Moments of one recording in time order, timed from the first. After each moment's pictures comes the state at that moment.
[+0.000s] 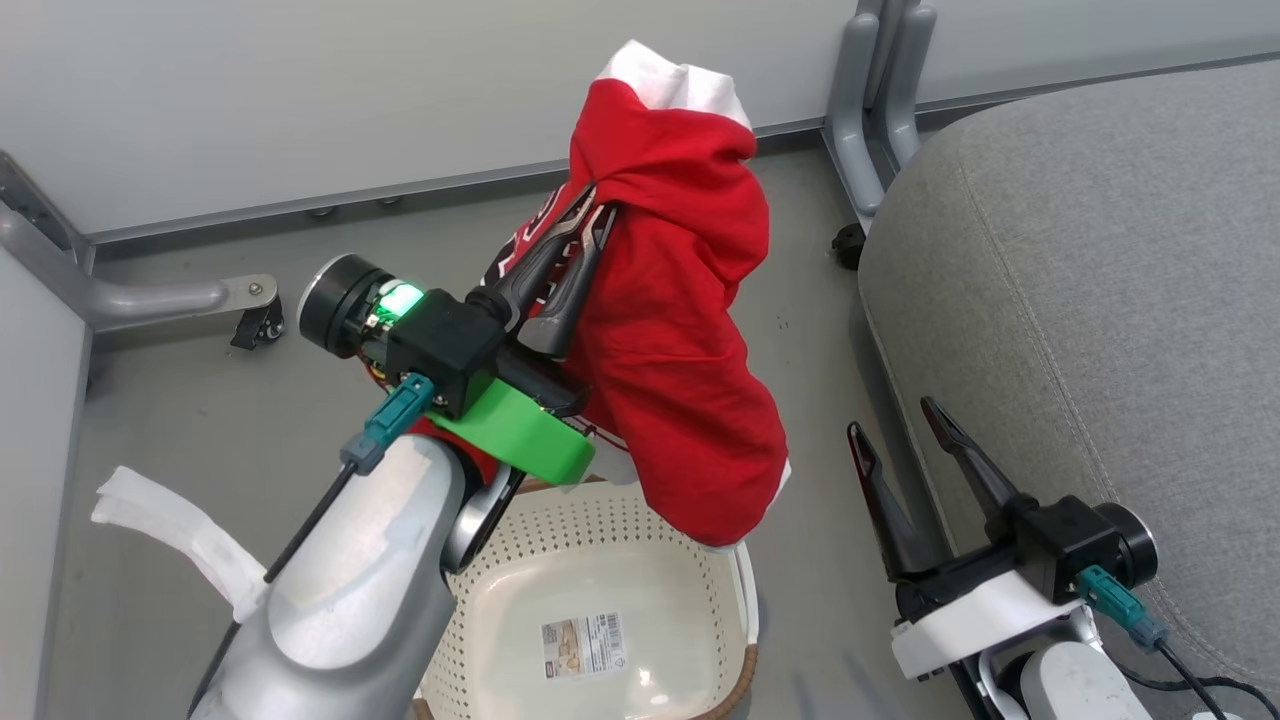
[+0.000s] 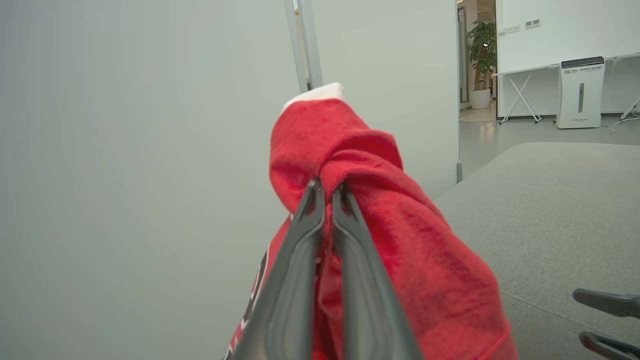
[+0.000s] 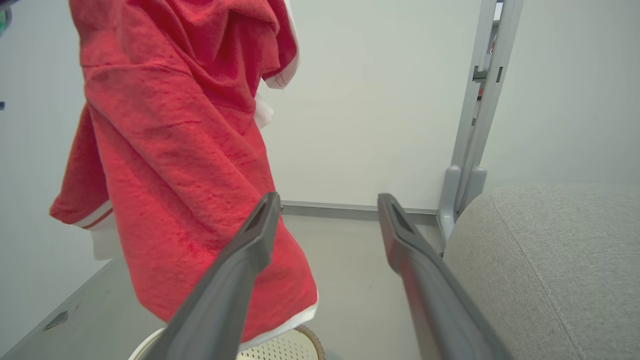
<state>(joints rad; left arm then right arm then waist) -0.58 0.15 -0.55 0.22 -0.29 -0.11 -0.25 -0.09 -0.05 0.17 0.06 0.13 0.13 -0.26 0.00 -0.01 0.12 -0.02</state>
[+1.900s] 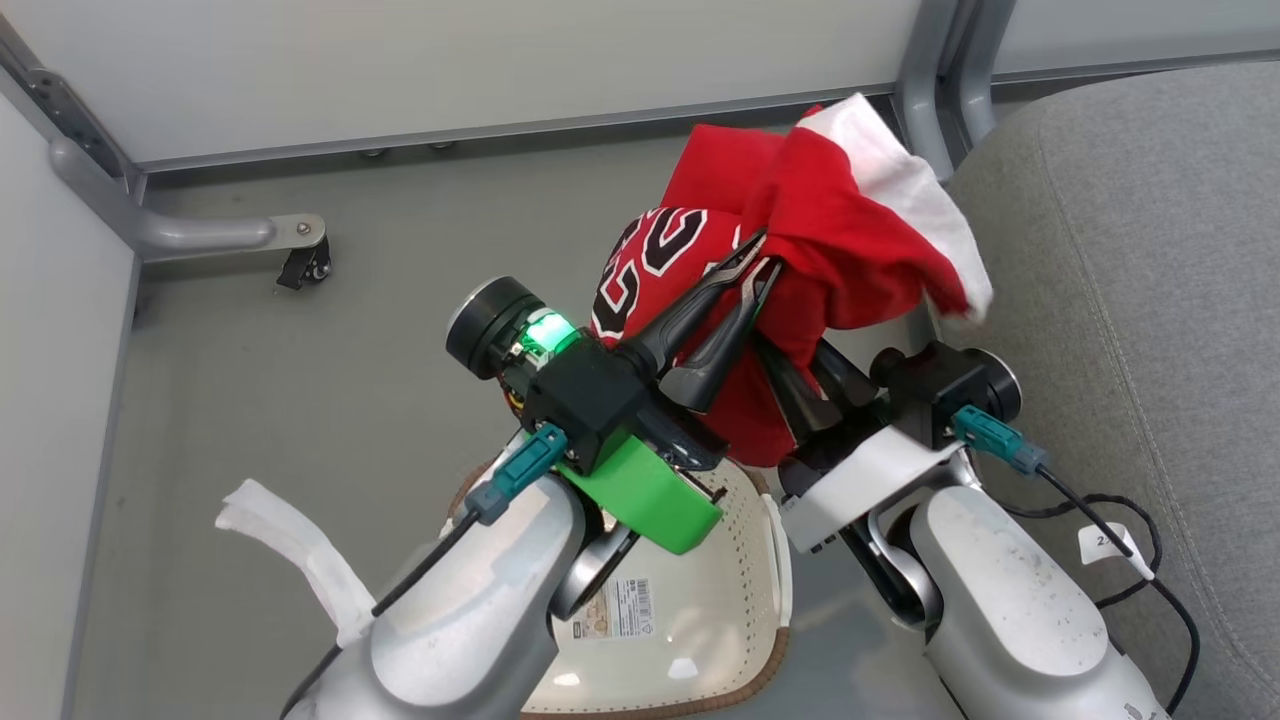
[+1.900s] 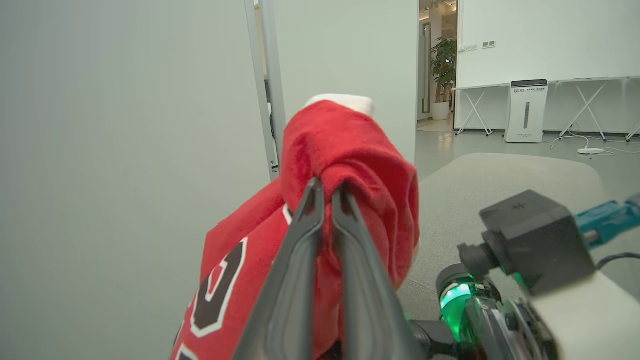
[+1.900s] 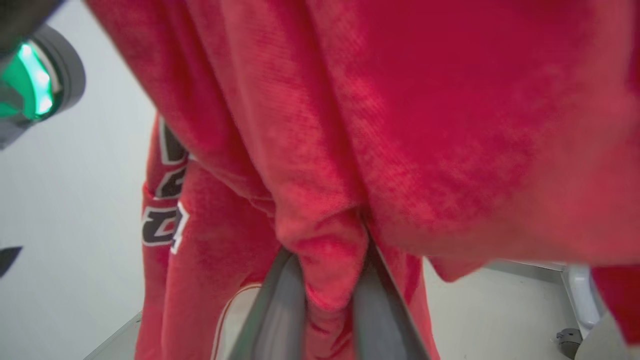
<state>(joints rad) -0.59 0.08 -0.72 0.15 -0.33 -0.10 -0.25 -0.46 -0.05 0.42 0.30 0.29 0.13 -0.26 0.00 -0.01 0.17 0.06</state>
